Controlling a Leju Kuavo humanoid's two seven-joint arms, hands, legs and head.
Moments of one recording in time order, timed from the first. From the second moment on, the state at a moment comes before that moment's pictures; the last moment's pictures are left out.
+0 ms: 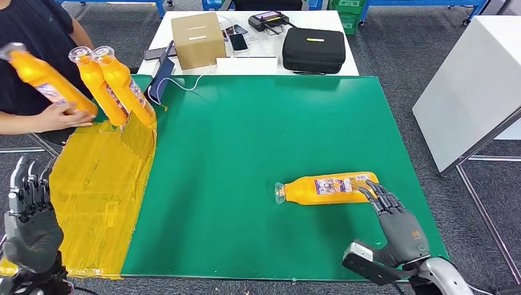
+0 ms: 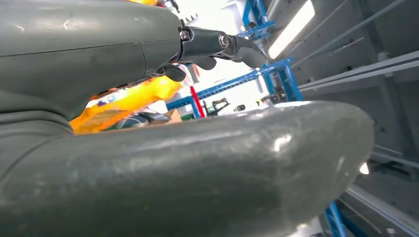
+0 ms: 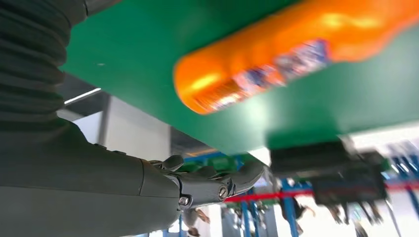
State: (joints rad) left arm 0.12 -0.10 0.32 -1.86 -0.19 -0.22 -0.67; right arm 0.29 -0.32 0.03 -1.86 0.91 0.03 -0.11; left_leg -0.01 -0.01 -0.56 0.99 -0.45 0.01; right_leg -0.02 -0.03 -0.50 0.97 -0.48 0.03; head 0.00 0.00
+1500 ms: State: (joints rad) left arm -0.05 -0.10 0.16 -1.67 -0.20 -0.24 -0.67; right arm -0.41 -0.32 0.40 -1.00 0.94 0.24 0.00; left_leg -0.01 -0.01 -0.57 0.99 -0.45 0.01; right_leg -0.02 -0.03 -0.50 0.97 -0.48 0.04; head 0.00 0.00
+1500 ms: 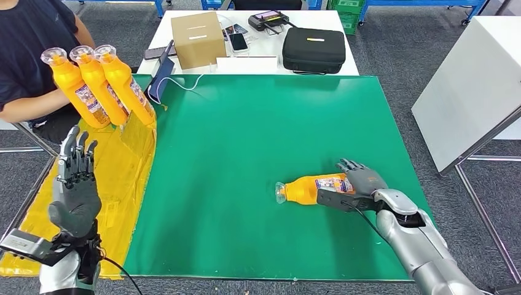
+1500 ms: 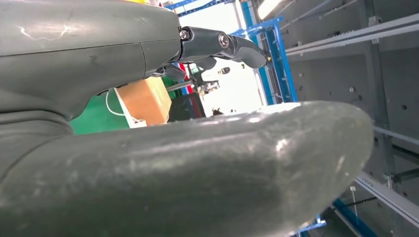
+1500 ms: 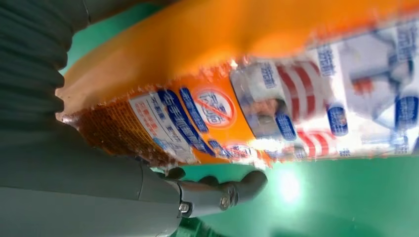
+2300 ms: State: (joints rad) left arm -0.05 -0.08 0.12 -1.59 -0.07 -0.28 -0.60; right arm -0.38 -0.32 0.42 -1.01 0.52 0.08 -0.05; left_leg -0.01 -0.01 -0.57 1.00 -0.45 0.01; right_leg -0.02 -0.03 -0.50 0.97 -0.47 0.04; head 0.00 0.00
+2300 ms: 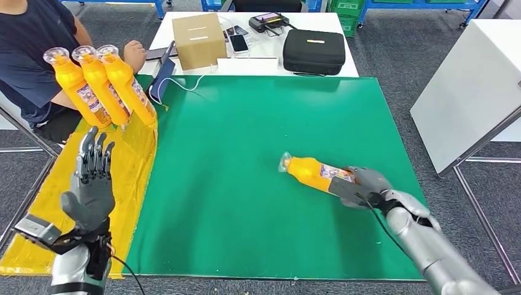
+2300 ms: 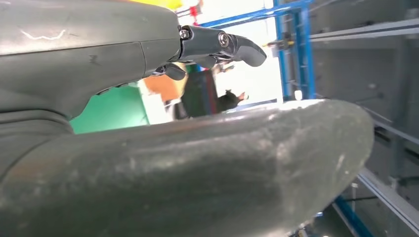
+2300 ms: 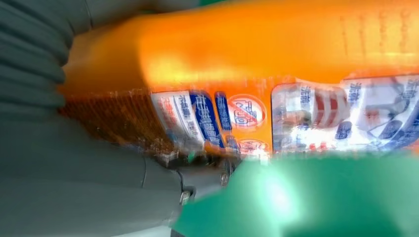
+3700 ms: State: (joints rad) left arm 0.18 -0.25 -0.14 -1.78 0.18 -0.26 -0.40; right arm -0.18 0.25 0.65 -1.40 0.37 -0.09 -0.14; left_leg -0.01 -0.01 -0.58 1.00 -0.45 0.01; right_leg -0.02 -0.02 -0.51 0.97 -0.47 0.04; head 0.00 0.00
